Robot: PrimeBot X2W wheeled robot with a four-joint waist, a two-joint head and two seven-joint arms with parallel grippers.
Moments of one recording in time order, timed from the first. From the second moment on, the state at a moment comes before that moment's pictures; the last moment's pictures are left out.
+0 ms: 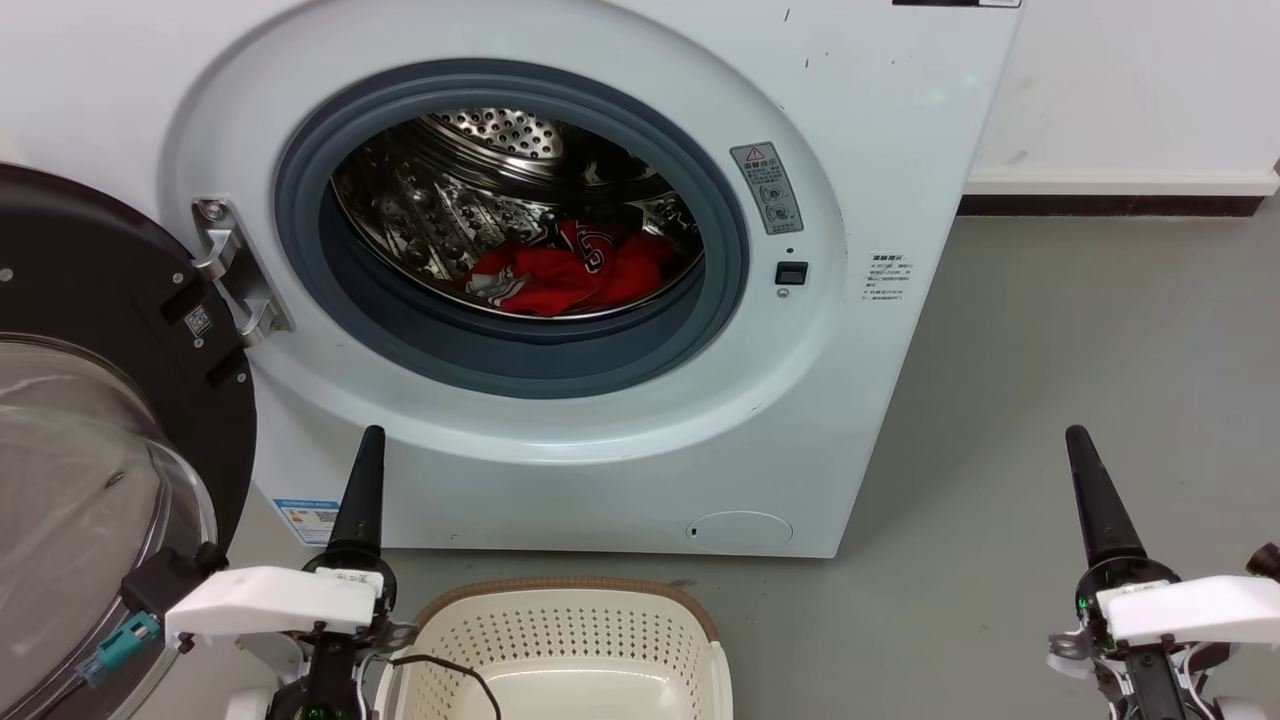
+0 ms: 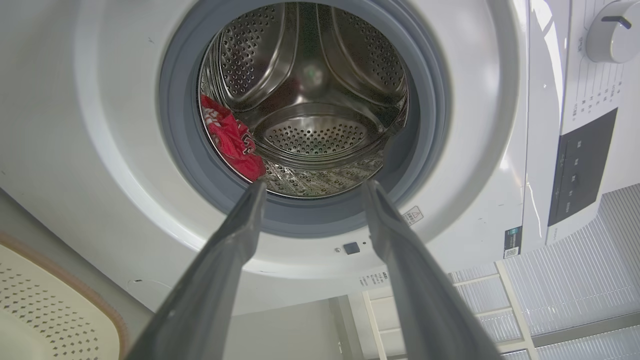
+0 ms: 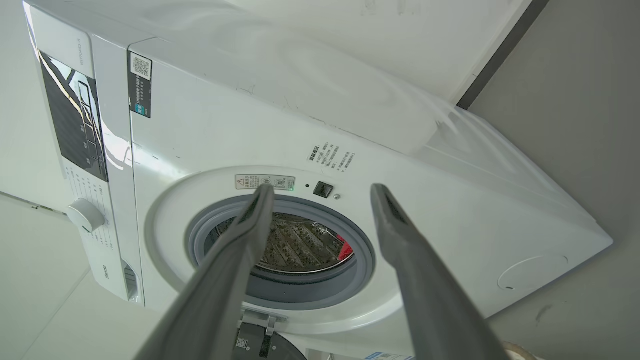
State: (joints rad) left arm -0.13 0.05 0.04 0.21 -1.25 -0.13 0.00; right arm -0.06 -0.05 -0.08 0.14 1.23 0.13 0.00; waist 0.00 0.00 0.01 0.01
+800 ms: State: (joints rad) left arm -0.15 0.05 0.01 0.23 -0.79 -0.13 -0.09; right arm -0.04 -0.05 -0.08 0.12 0.69 0.13 -0.08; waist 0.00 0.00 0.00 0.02
